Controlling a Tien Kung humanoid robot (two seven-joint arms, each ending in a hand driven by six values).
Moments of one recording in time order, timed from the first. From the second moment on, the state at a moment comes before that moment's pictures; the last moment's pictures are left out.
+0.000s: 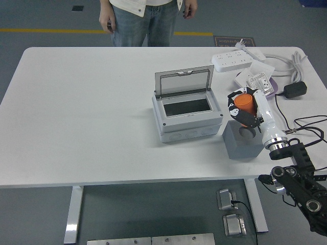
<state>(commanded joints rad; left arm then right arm) 0.07 0.24 -0.57 -0.22 0.67 0.12 0.03 0.22 -0.35 1.06 1.32 -1.39 -0.39 0.21</state>
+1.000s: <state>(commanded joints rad) 0.05 0.26 -0.54 -0.20 0.60 0.11 0.03 0.56 -0.37 0.74 1.21 -1.75 -0.31 -0.03</state>
